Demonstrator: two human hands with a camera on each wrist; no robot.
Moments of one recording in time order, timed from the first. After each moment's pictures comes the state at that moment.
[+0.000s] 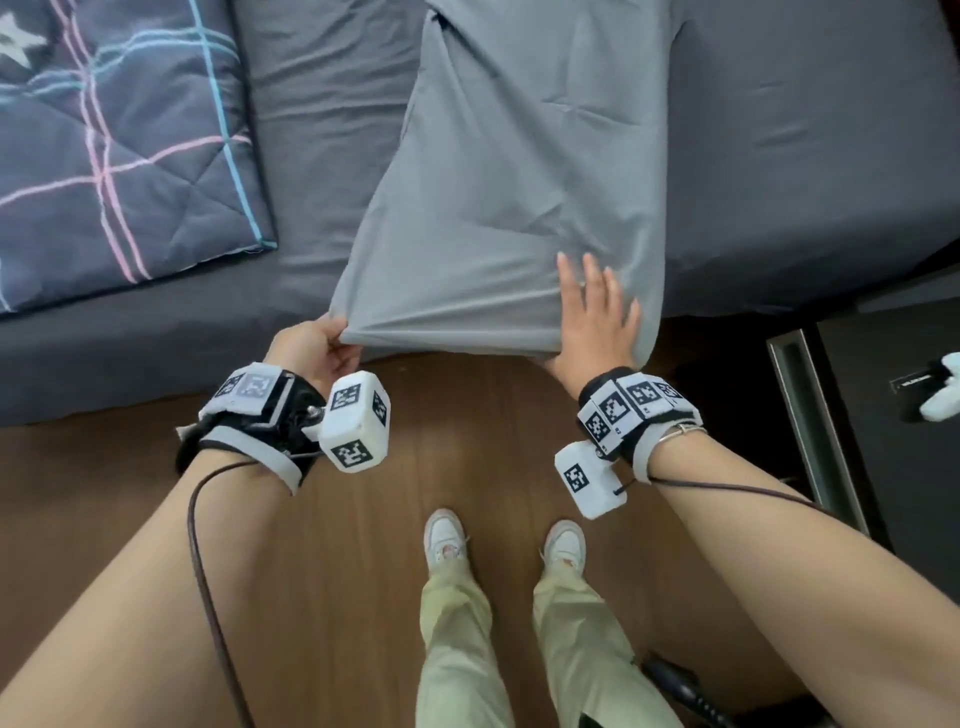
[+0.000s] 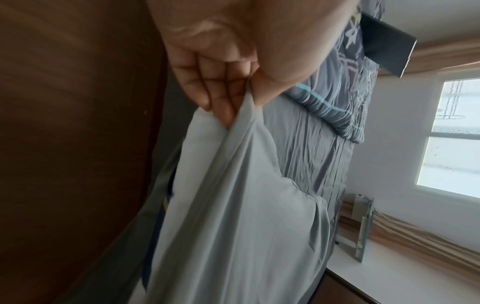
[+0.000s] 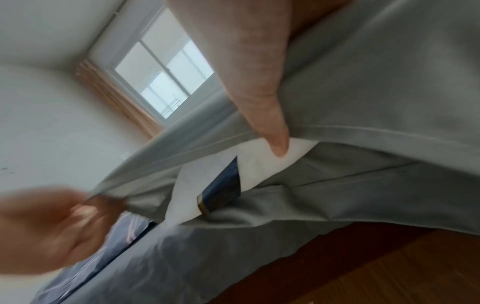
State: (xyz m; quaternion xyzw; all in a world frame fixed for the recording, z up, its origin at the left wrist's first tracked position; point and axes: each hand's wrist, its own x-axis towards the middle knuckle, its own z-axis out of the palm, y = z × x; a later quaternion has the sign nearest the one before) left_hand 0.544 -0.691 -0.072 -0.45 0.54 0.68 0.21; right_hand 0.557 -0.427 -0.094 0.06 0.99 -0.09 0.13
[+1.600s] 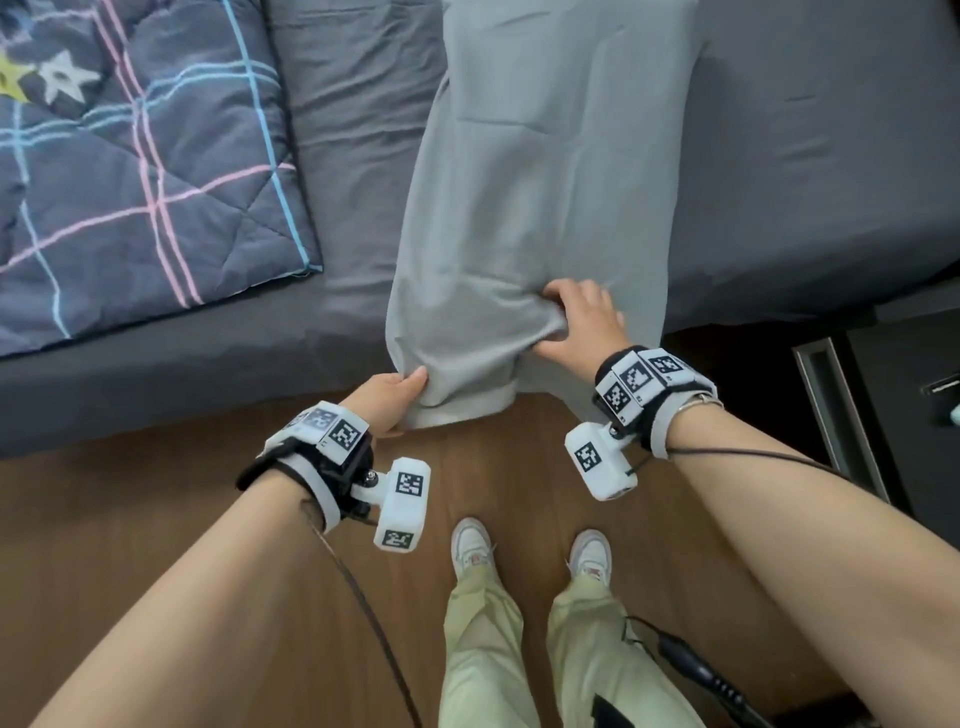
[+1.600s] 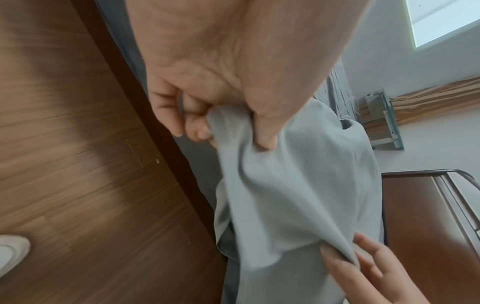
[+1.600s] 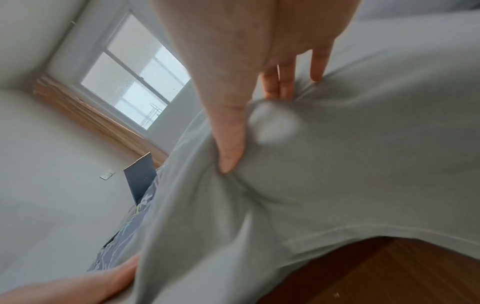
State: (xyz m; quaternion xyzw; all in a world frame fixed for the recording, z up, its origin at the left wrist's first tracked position) left_hand 0.556 -0.710 -0.102 -0.25 0.74 0.48 0.40; right_hand 0.520 -0.473 -0.088 0.05 0.95 -0.23 0.19
